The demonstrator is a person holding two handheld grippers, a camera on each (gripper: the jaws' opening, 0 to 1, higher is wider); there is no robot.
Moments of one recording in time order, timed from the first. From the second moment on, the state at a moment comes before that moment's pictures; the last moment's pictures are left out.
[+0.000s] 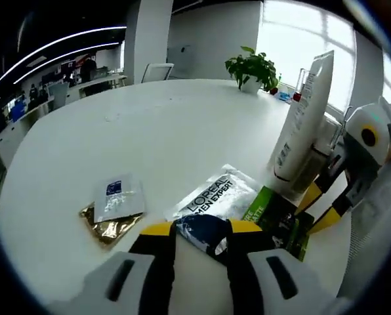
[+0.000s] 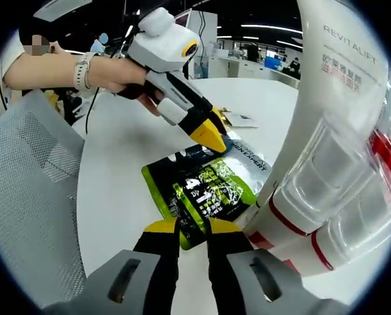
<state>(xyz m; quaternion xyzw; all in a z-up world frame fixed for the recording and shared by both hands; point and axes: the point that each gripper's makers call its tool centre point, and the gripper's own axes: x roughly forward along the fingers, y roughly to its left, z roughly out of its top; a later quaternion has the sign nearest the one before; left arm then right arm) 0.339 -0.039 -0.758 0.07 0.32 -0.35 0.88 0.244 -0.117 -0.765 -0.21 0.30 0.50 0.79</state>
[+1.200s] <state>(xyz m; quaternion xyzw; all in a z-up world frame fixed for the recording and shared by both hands) 0.295 -0.034 -0.686 0.02 0.28 -0.34 0.90 0.212 -0.111 -0.714 -0.21 0.28 0.50 0.79</state>
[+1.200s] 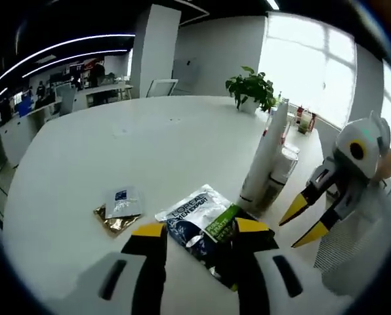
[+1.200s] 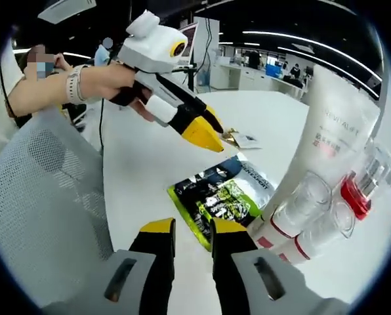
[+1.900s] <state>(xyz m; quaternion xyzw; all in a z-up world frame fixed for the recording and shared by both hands) 0.242 -0.012 -0.641 0.07 0.25 -0.34 0.90 0.193 -0.159 -0.666 -0.18 0.27 0.42 0.85</state>
